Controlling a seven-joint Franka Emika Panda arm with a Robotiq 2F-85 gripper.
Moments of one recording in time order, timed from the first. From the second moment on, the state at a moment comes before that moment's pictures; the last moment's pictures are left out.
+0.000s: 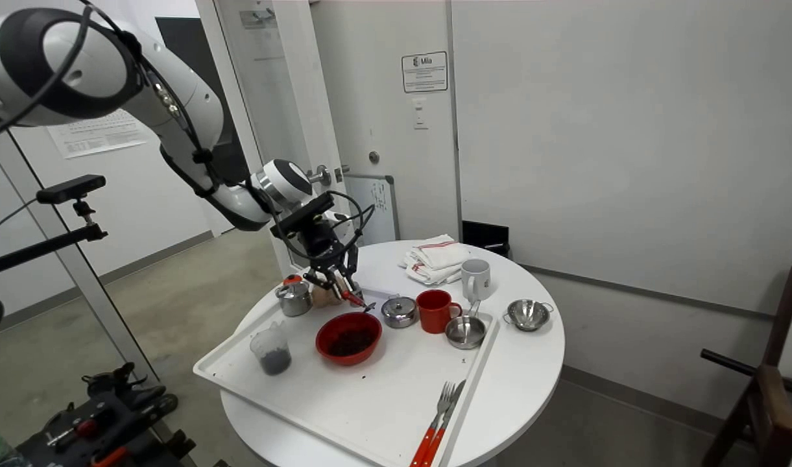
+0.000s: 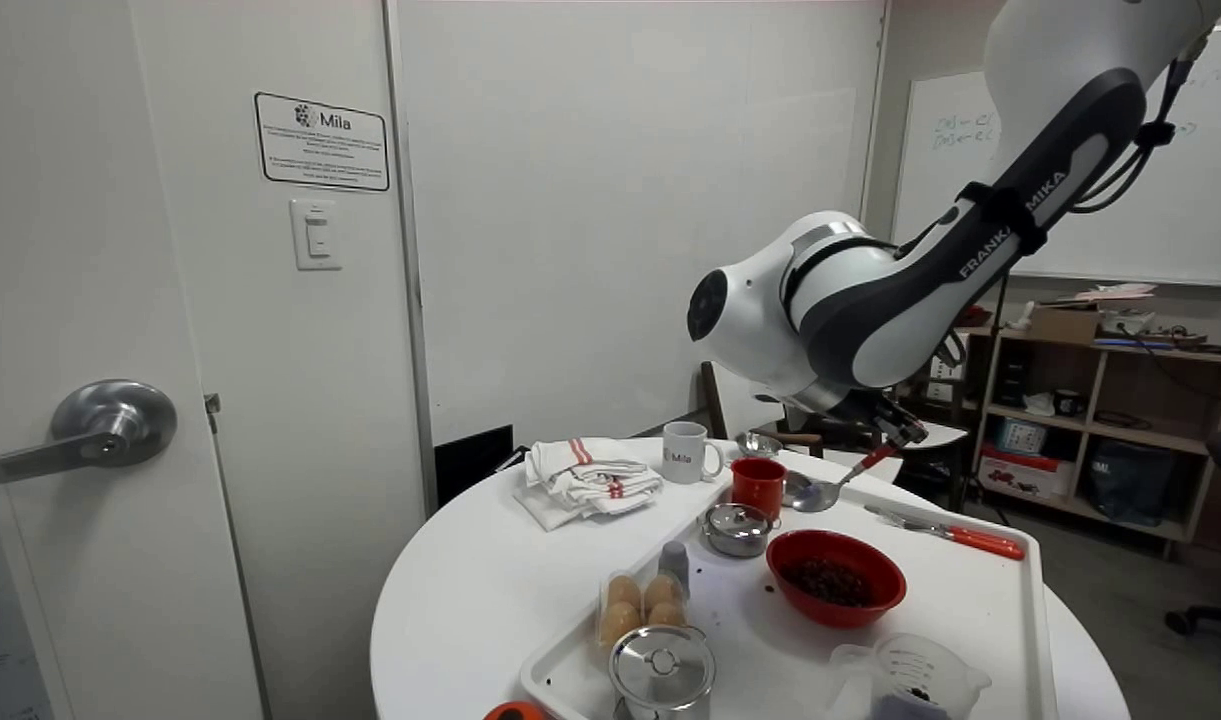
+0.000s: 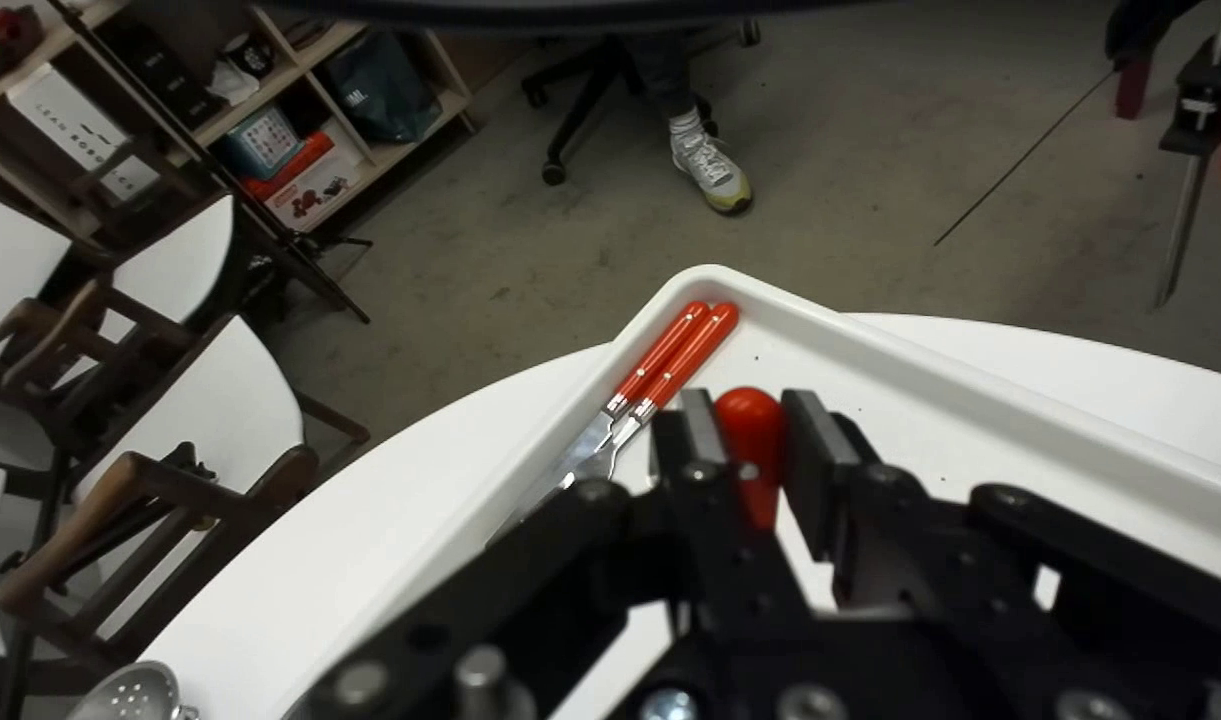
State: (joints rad) arm 0.21 0.80 -0.01 -1.62 -0.77 1.57 -0.08
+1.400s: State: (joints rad) arm 0.22 0.87 0.04 -1.62 -0.85 1.50 -0.12
